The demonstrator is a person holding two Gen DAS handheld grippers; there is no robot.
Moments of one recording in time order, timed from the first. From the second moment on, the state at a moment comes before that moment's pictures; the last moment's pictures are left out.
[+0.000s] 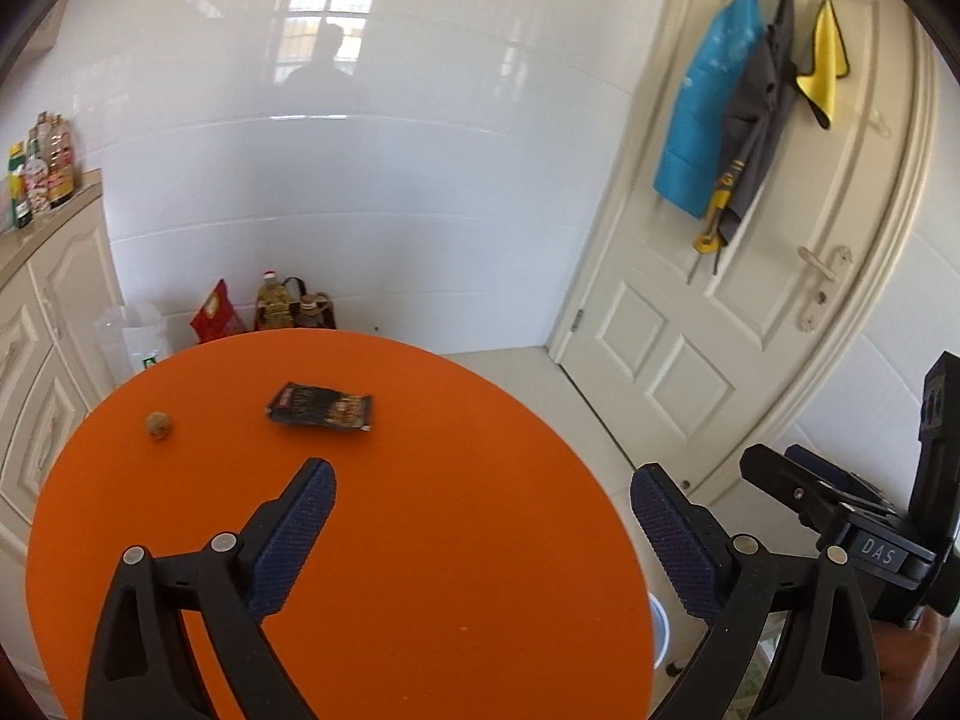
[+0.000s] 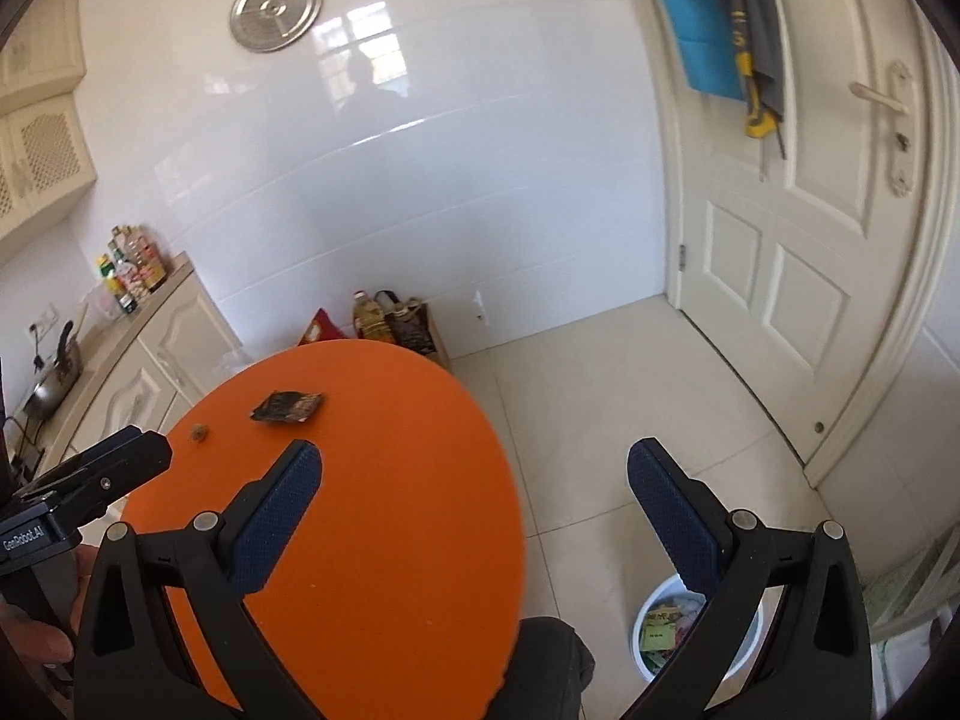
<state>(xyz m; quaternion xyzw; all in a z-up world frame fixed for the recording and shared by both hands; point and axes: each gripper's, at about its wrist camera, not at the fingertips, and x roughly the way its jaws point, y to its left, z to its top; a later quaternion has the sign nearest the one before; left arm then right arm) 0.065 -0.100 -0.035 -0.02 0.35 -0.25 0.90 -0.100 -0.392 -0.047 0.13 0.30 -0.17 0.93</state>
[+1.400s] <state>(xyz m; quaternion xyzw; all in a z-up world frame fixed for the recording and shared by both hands) 0.298 -0.069 -0.166 0.02 0.46 -0.09 0.88 0.214 -0.280 -0.215 -0.07 0.47 0.03 0.88</state>
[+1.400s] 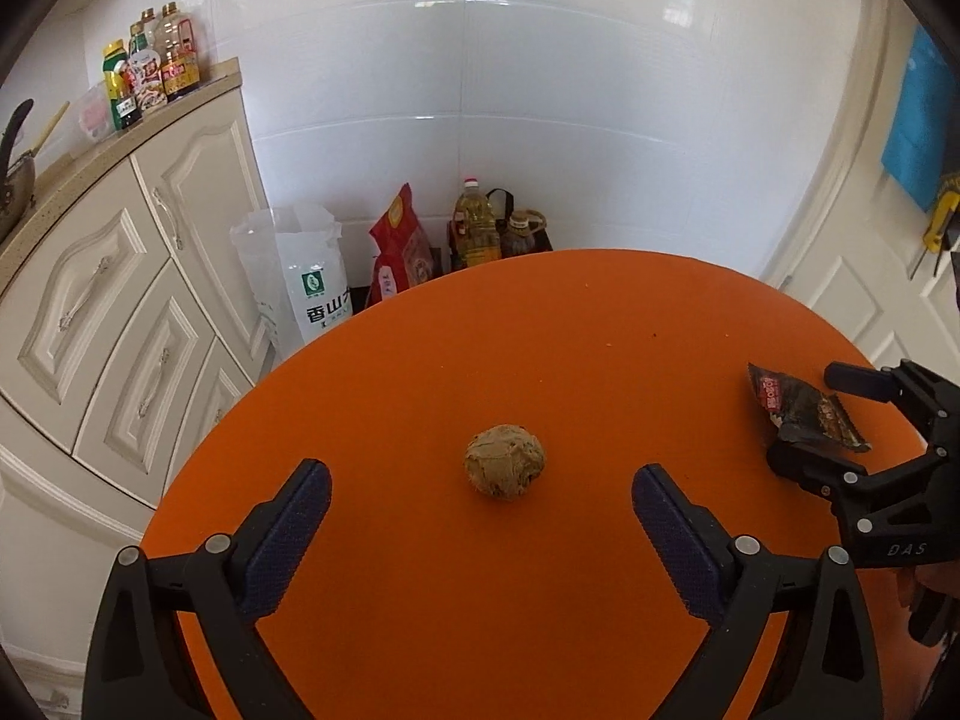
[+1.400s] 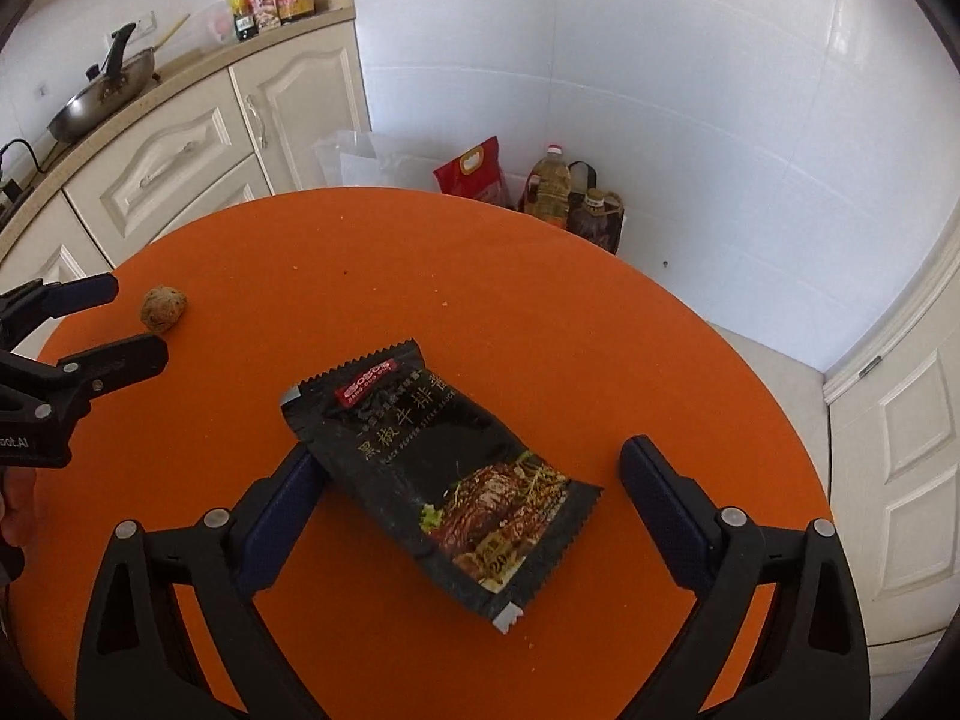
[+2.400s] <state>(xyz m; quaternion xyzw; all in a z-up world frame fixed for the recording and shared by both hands) 0.290 -0.099 -0.128 -0.02 0.39 -0.19 0.90 0.073 -0.294 -0.142 0.05 0.40 0.04 0.91</state>
